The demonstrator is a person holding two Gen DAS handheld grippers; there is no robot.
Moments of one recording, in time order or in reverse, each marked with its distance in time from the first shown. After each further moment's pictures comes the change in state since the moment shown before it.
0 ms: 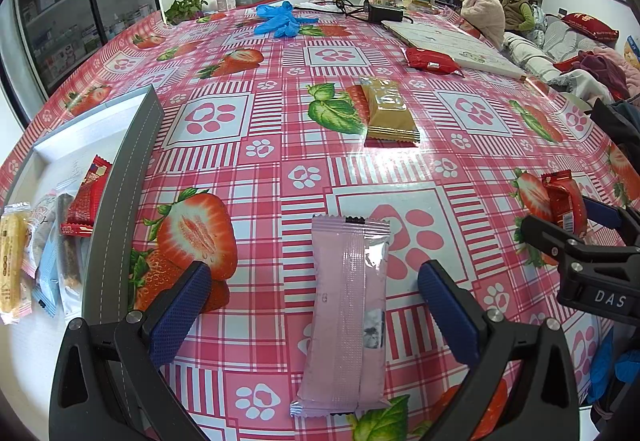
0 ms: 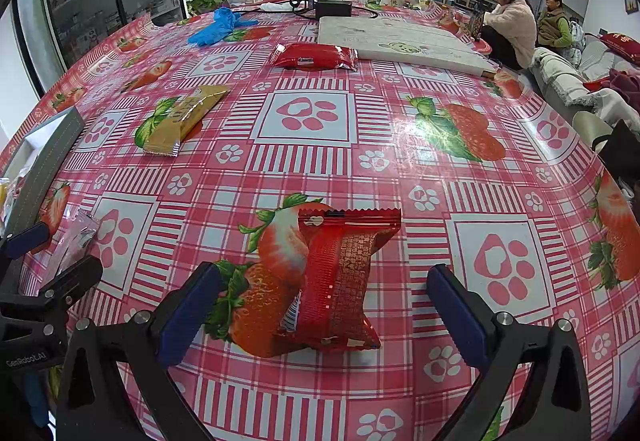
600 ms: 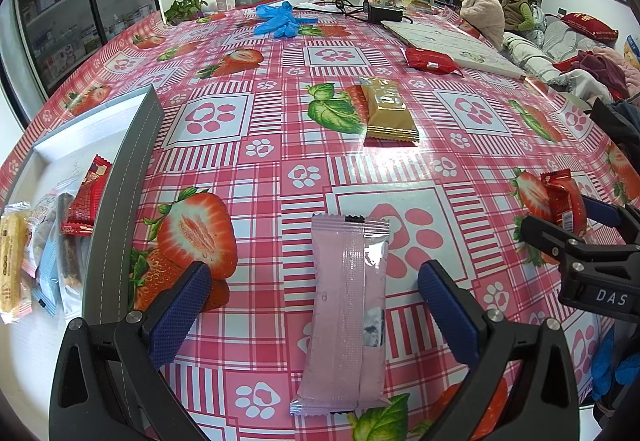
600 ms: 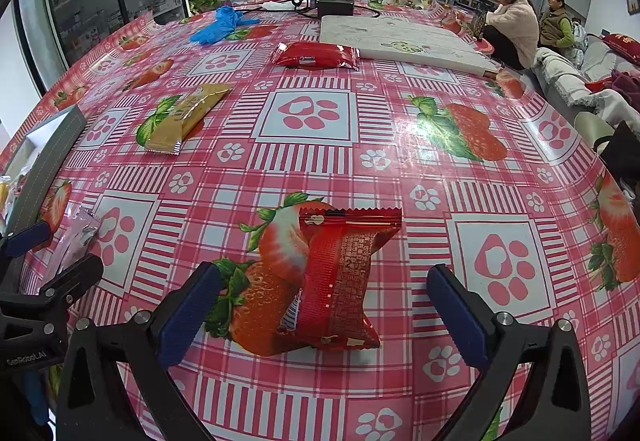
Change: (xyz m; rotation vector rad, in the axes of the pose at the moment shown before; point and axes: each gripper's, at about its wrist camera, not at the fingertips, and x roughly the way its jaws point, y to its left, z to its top) left arm 0.000 0.000 -0.001 -0.001 -0.001 0.000; right arm -0.001 0.000 -0.001 -0.007 0.006 0.007
